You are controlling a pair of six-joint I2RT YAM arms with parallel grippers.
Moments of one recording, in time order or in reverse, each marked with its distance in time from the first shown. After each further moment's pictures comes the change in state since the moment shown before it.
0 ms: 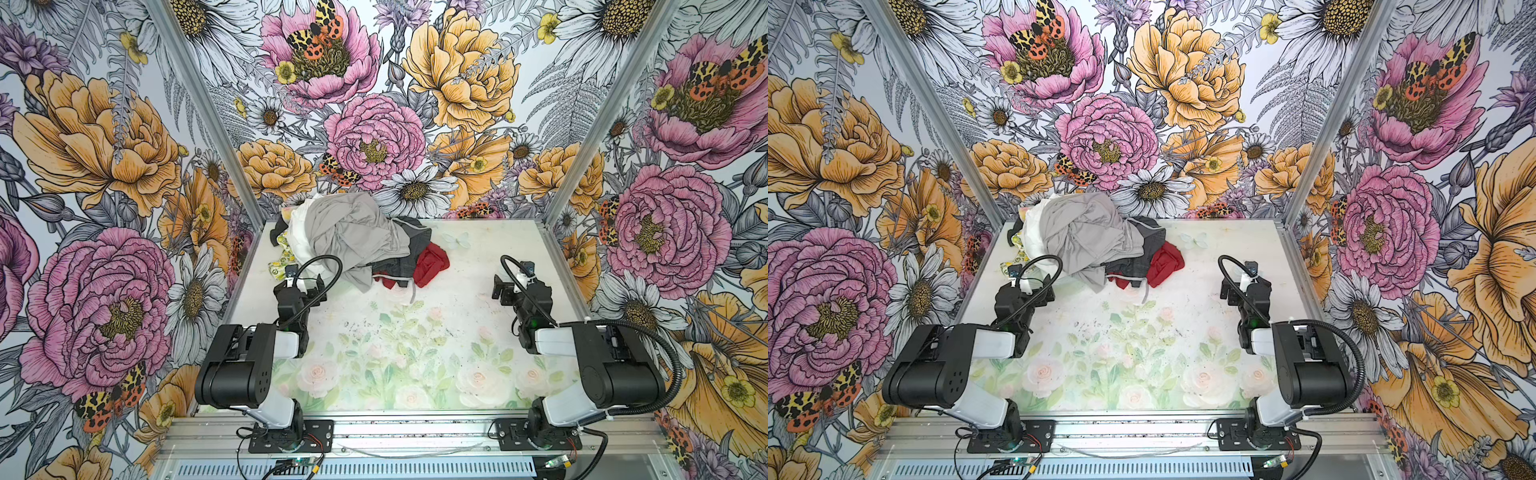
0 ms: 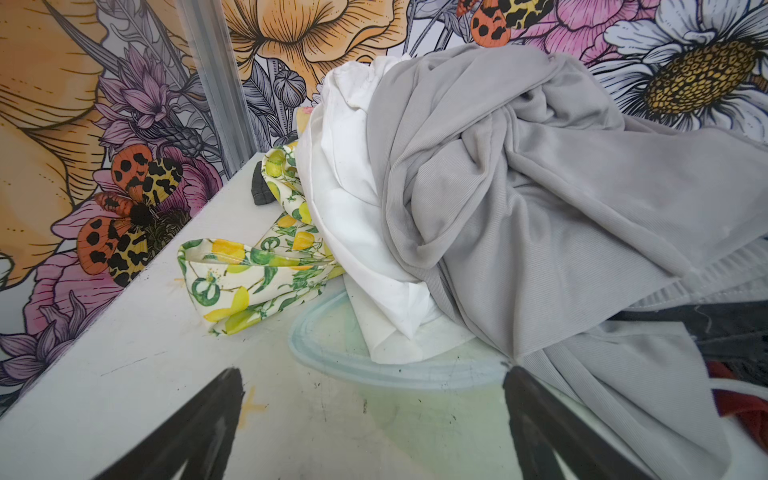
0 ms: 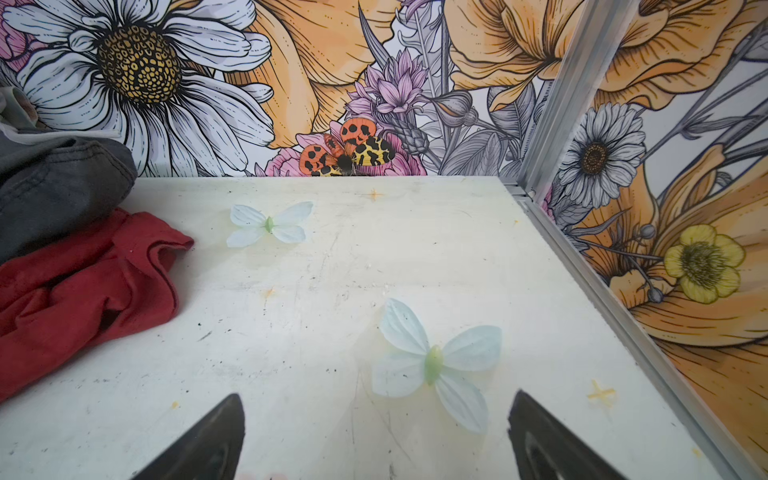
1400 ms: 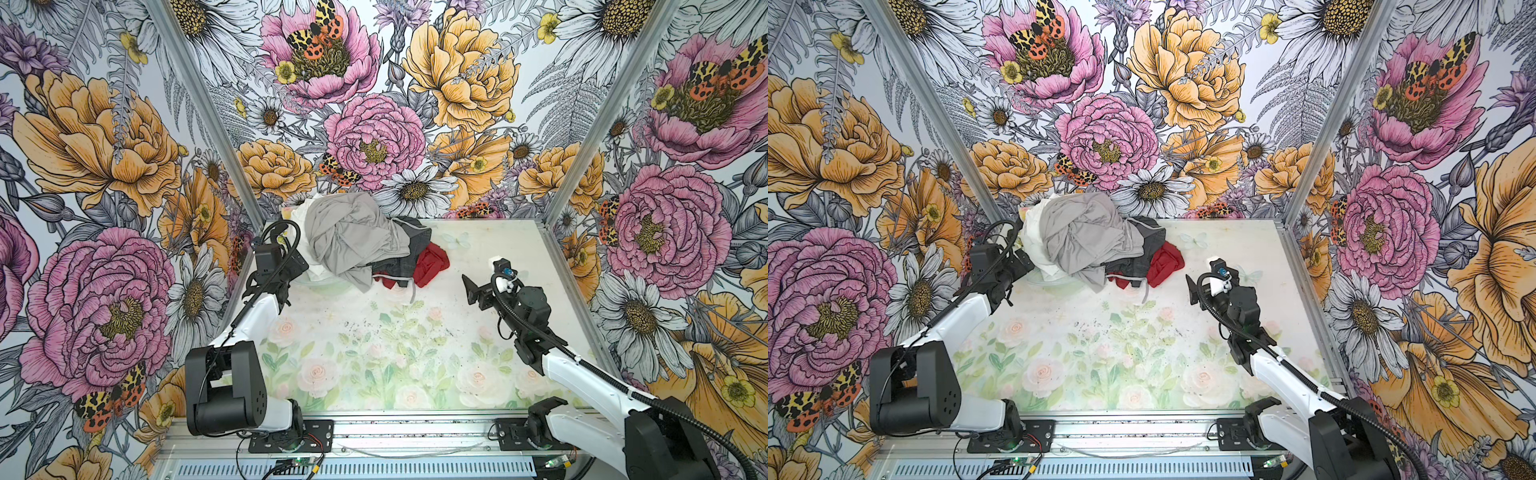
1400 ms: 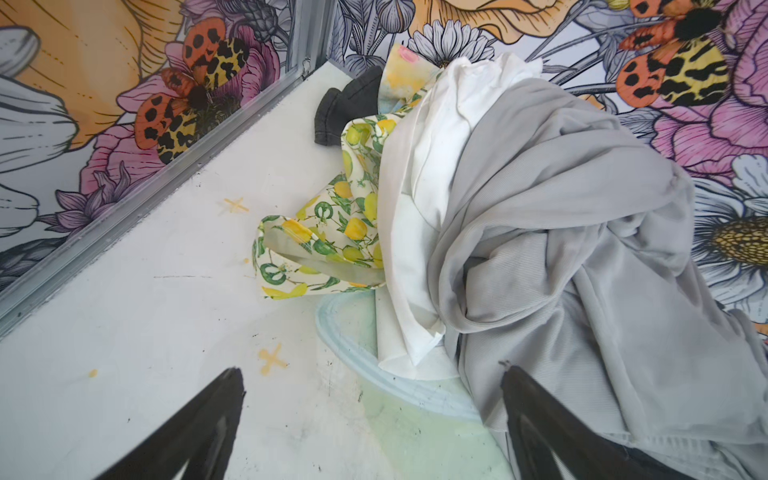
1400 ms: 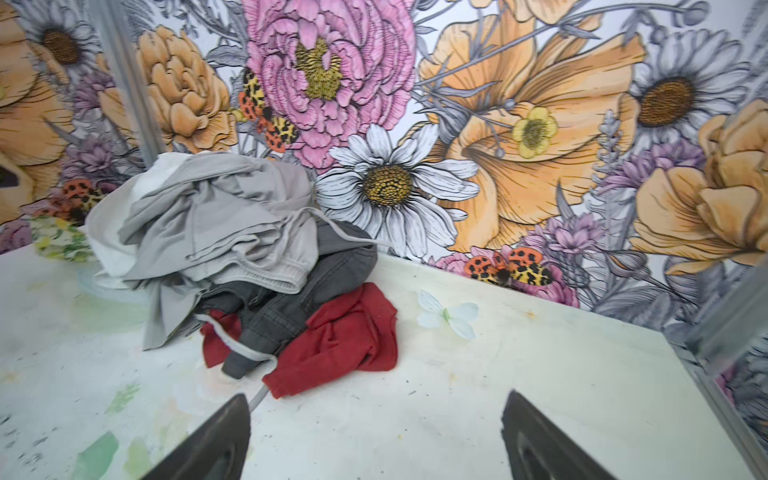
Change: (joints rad) left arm 0.141 -0.136 0.527 -1.011 0.060 -0.418; right arm 0.361 -0.466 0.035 -0.339 -0.129 -0.074
